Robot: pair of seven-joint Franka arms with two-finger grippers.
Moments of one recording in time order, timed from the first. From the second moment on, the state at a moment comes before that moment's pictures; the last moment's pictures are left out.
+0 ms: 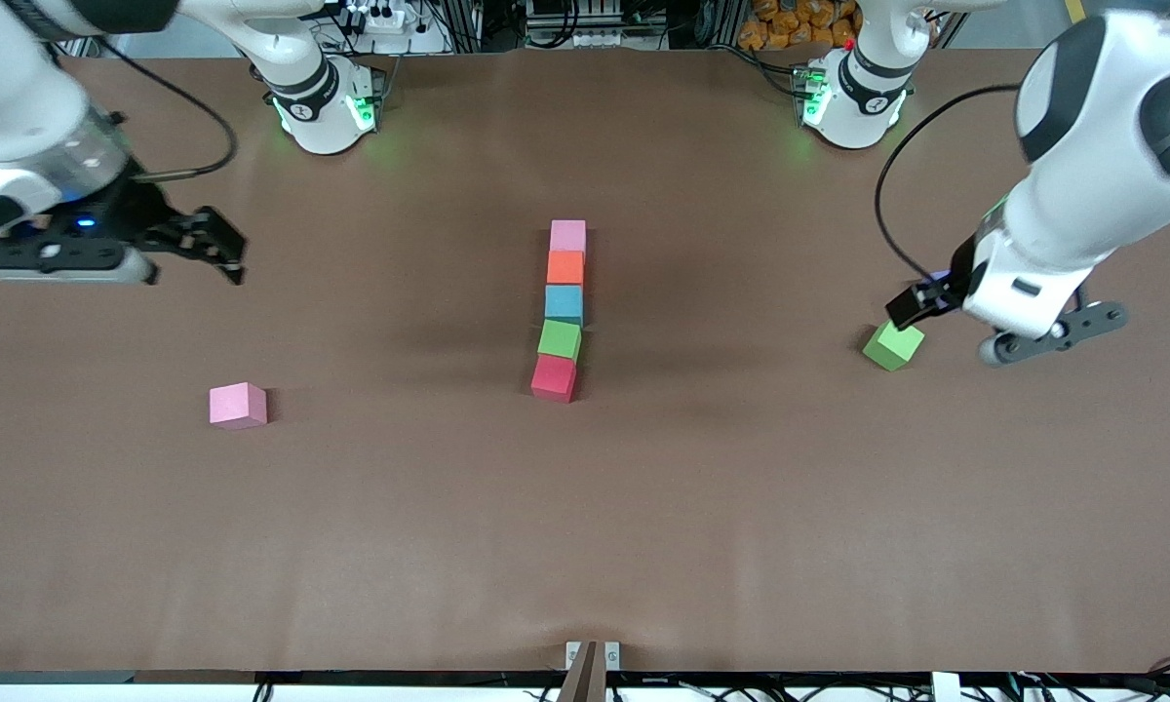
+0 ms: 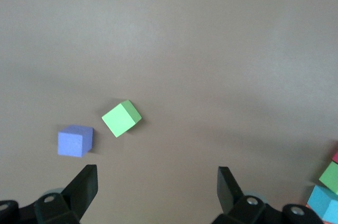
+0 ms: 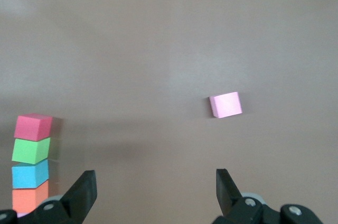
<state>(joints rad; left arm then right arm) -0.13 0.10 -0.11 -1.60 0.05 1.69 -0.46 0.00 -0.03 0.16 -1.63 -0.03 1.70 0.19</state>
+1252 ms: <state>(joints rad) -0.08 0.01 -0.10 -1.41 0.02 1.39 -0.17 0.02 -0.02 -0.04 -1.56 -0.03 1.55 -0.06</state>
